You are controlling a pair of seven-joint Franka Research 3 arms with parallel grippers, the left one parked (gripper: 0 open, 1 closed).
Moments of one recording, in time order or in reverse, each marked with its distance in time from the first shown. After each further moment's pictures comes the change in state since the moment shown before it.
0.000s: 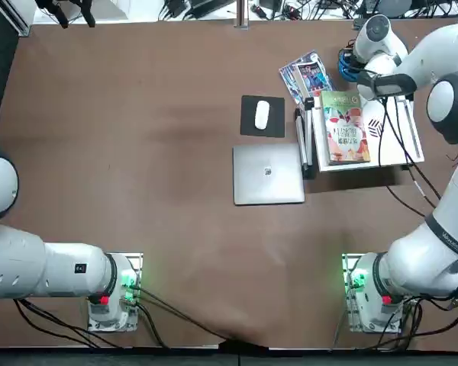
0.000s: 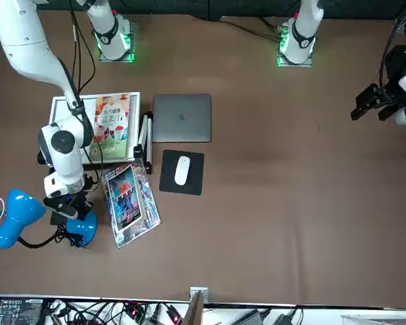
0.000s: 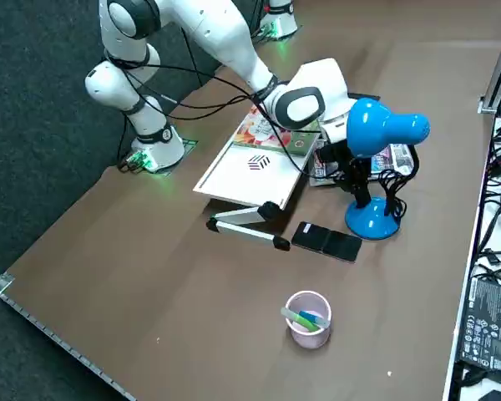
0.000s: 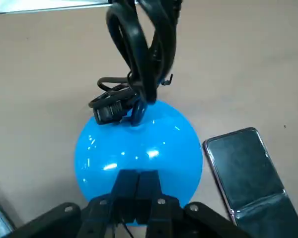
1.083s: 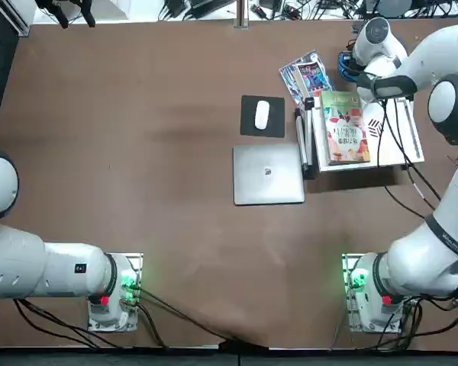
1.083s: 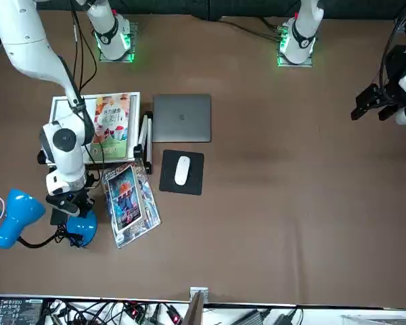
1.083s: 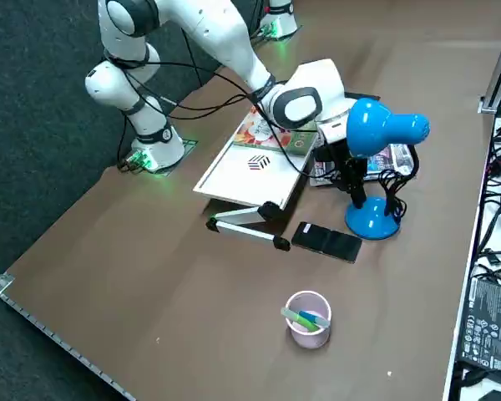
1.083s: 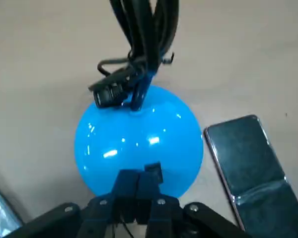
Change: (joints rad) arm 0.000 -0.015 0.004 -0.035 0.000 0.000 0.007
